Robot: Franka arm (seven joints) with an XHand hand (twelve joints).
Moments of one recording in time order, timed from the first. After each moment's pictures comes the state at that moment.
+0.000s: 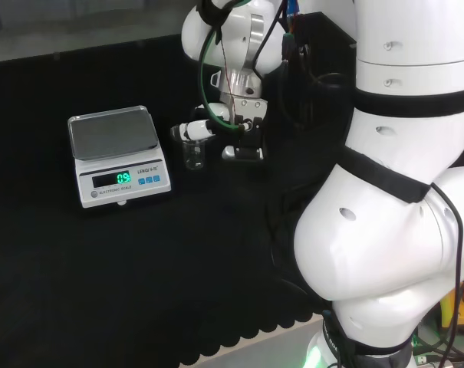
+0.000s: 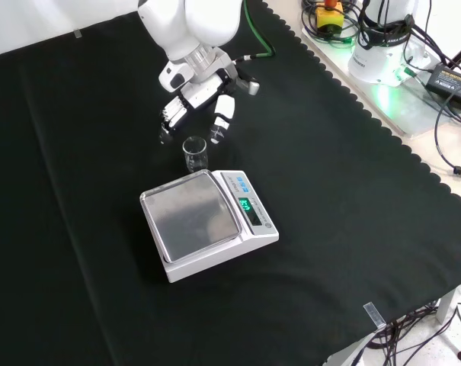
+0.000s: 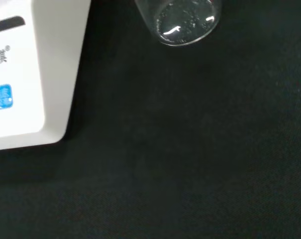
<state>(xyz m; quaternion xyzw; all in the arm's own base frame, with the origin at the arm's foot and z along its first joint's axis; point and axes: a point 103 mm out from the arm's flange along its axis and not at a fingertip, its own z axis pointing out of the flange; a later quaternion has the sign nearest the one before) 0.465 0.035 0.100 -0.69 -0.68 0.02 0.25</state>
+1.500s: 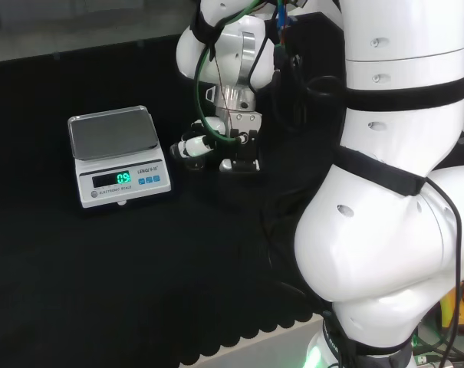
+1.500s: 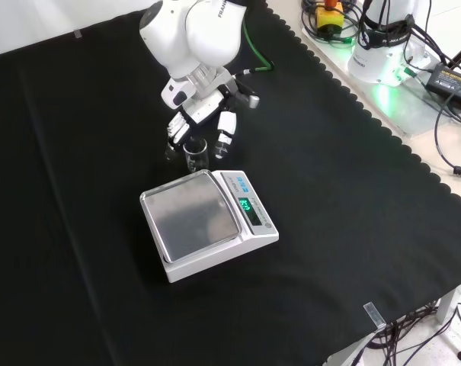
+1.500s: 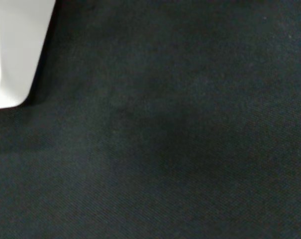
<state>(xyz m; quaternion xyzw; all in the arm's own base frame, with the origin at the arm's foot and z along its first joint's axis) 0.467 0.041 0.067 -0.68 -0.69 0.03 0.24</state>
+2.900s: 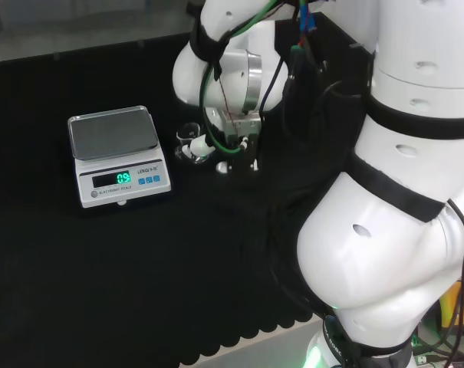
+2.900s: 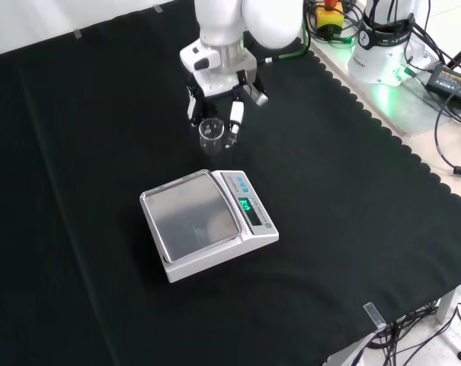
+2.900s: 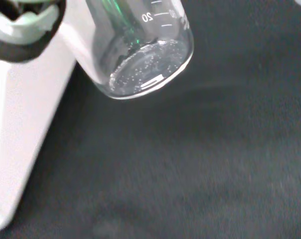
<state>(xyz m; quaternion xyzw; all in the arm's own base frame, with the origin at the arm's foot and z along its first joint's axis) 0.458 0.040 0.115 -0.74 -0.67 -0.07 0.05</state>
